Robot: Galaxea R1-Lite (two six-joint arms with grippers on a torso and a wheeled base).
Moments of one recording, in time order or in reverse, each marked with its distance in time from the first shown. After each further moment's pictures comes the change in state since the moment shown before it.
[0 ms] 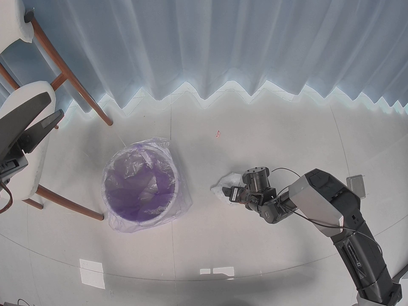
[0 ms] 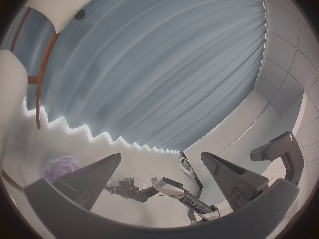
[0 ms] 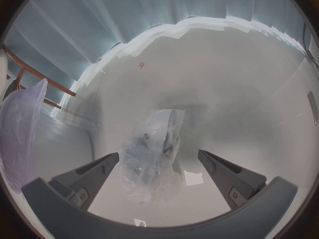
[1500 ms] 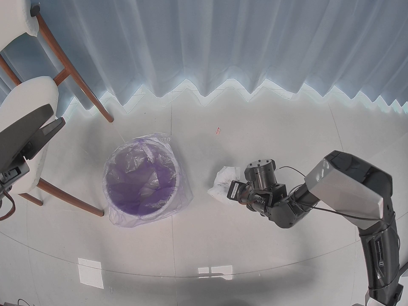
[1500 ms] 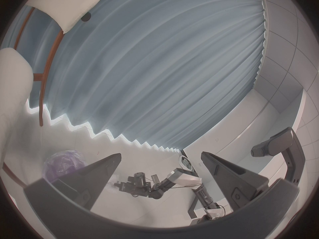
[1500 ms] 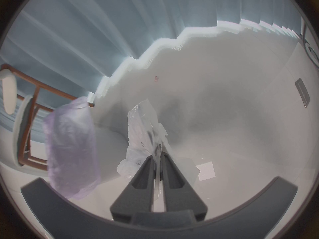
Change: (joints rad) left arm -0.001 -0.010 0.025 0.008 -0.002 0.022; right arm 0.089 -0.315 0.398 -0.104 -0.024 0.159
